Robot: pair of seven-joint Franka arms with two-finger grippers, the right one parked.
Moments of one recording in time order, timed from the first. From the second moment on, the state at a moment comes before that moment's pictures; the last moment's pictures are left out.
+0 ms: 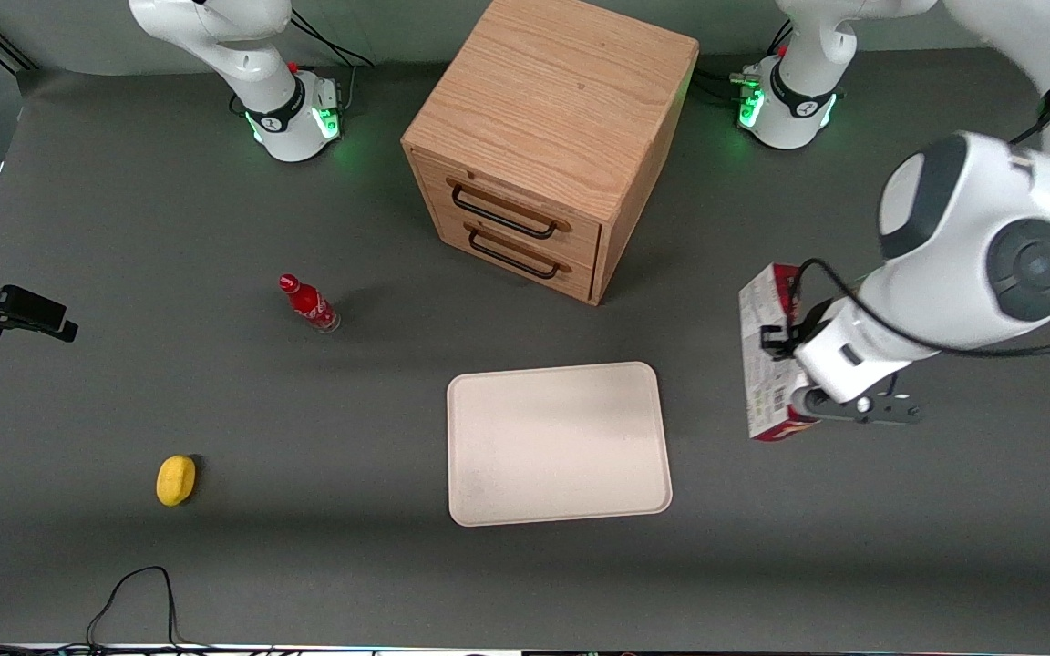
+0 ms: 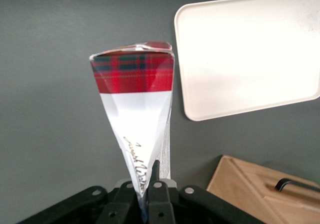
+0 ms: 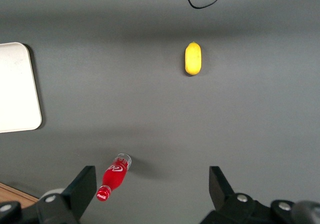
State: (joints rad) arm -0.10 0.44 -0.24 -1.34 -0.06 1.67 -0.26
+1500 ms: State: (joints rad) arm -0.31 0.82 -0.23 -1.26 0.15 2.10 -0.62
